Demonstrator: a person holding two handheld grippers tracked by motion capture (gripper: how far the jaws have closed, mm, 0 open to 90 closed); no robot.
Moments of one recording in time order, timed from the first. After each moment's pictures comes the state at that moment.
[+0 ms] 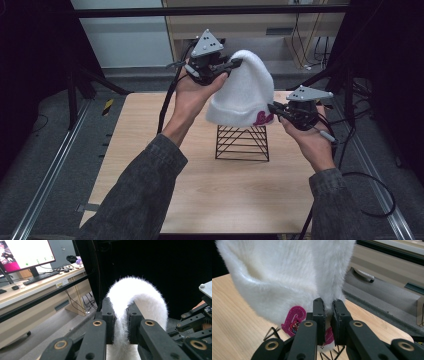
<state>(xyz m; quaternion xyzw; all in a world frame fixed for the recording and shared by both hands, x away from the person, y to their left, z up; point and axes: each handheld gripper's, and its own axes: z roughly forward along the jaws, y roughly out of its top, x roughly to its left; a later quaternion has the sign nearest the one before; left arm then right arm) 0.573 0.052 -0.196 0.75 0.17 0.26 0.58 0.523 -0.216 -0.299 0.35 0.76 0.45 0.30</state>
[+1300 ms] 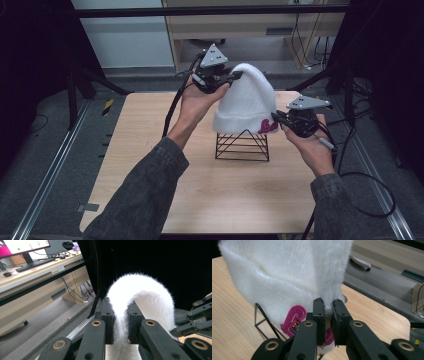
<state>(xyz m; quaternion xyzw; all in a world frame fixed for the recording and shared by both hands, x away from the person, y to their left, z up) 0.590 0.044 -0.236 0.78 0.18 0.25 0.55 0.524 -0.227 -0.329 0.37 0.77 0.42 0.29</state>
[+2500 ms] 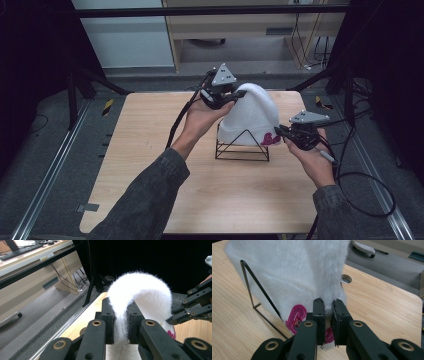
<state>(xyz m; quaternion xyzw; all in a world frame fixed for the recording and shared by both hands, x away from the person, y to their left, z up) 0.582 0.031 -0.273 0.81 0.17 0.23 0.51 0.516 -0.241 -0.373 0.40 0.78 0.41 0.27</state>
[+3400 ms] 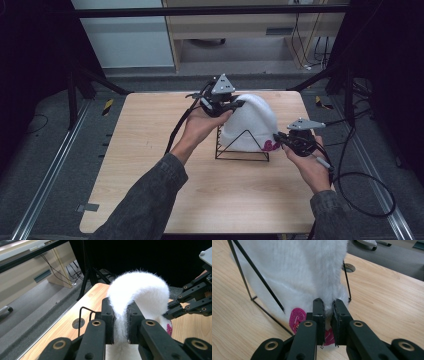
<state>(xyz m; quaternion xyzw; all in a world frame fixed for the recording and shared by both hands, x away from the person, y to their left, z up) 0.582 0.033 -0.300 0.83 0.16 0.21 0.49 0.514 -0.241 -0.399 0.42 0.78 0.40 0.25</state>
